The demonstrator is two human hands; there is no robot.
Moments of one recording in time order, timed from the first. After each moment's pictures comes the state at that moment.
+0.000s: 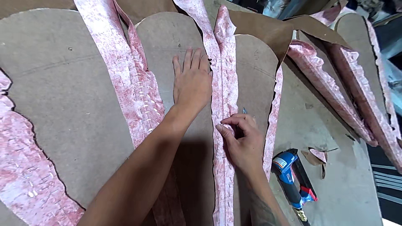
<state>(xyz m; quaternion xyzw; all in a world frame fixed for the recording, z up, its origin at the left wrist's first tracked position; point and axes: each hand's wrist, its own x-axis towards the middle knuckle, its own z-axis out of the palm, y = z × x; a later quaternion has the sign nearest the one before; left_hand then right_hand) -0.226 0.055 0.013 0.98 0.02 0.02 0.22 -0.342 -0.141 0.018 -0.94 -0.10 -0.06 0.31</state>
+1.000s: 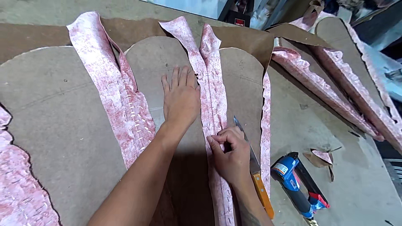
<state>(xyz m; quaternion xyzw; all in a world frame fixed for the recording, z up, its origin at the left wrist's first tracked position) -0.226 0.051 0.011 0.98 0.02 0.02 0.20 -0.348 -0.129 0.006 -0.92 -0.09 -0.12 0.37</state>
